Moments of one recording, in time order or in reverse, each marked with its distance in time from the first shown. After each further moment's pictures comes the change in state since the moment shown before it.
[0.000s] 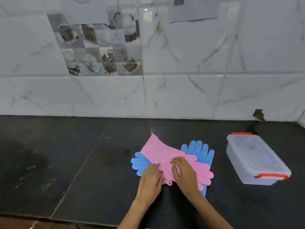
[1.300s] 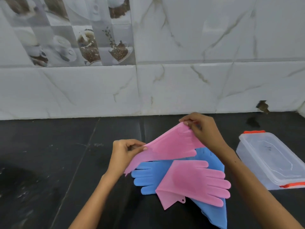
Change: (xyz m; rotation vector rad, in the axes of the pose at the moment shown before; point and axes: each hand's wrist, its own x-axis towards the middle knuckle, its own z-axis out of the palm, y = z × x) left_hand 0.130 -0.084 -0.110 -0.627 0.094 -0.003; right_hand 0.160 -0.051 -0.080 0.051 0.039 -0.113
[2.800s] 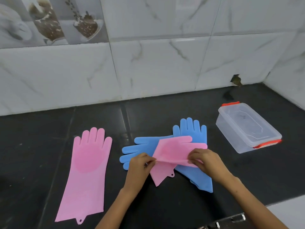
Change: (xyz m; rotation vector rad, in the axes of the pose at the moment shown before) left_hand -0.078 -0.043 0.086 0.186 -0.242 -0.001; right_hand -0.160 0.069 0.027 -0.391 -0.405 0.244
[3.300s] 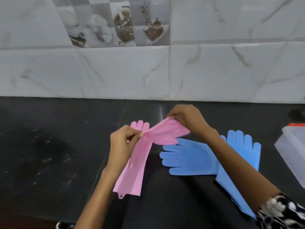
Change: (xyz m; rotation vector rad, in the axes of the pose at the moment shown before) left_hand -0.017 0.006 -0.172 0.094 0.469 -0.146; right_hand 0.166 -0.170 -0.043 0.177 0.176 -0.500
